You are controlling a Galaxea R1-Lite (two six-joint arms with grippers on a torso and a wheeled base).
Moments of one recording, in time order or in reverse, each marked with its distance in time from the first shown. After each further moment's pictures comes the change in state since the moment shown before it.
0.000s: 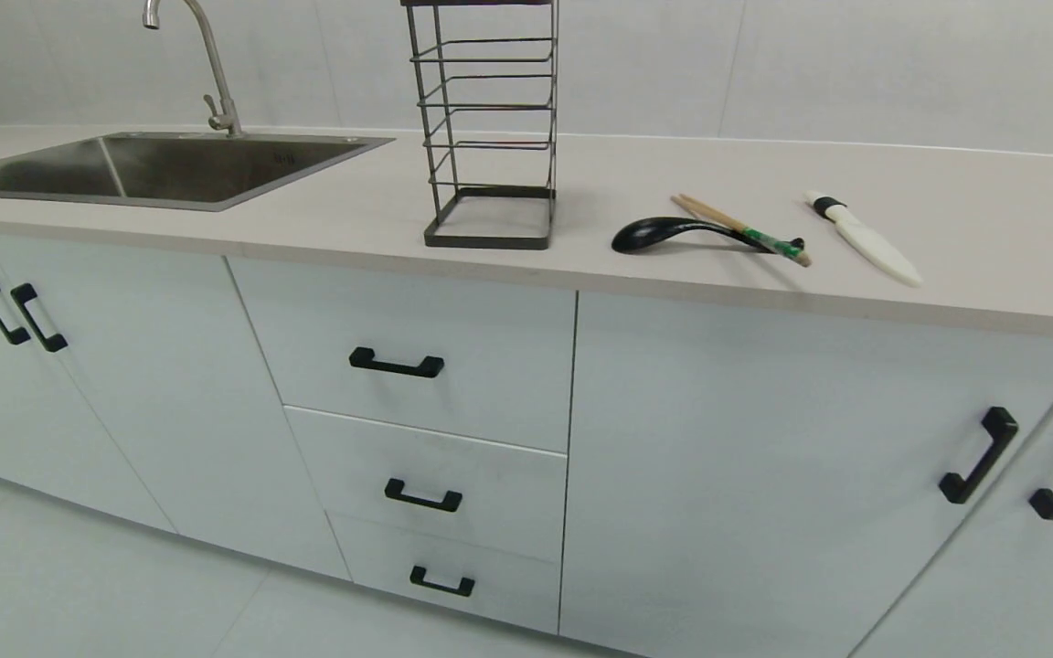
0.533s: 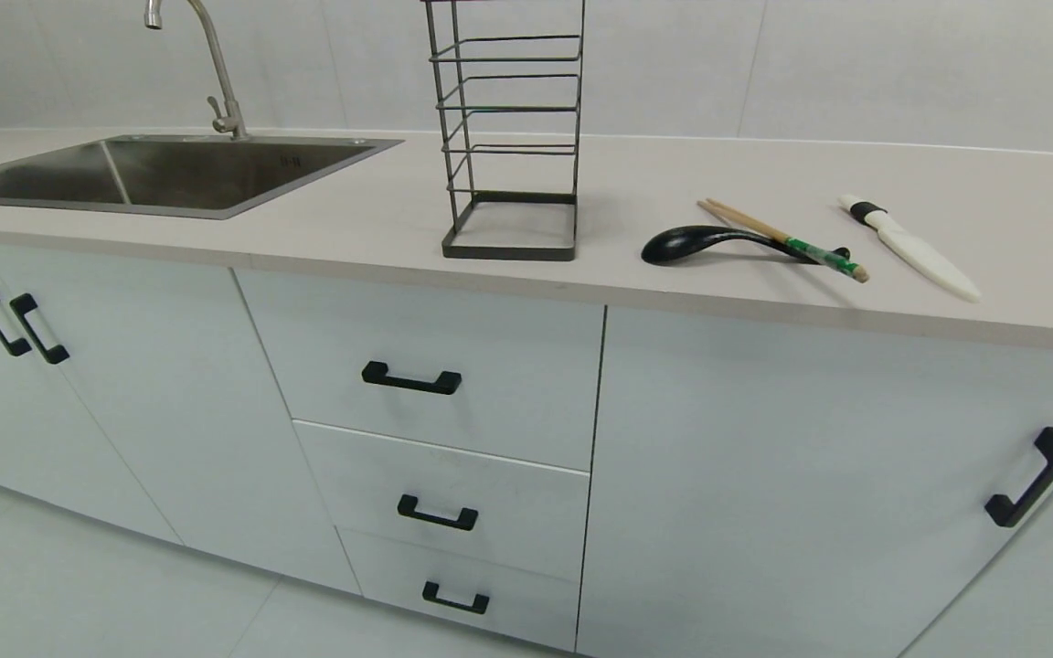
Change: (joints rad) left arm 0.002 0.000 0.000 -0.001 -0.001 0.011; right arm 0.001 0.000 0.000 0.002 0.000 0.000
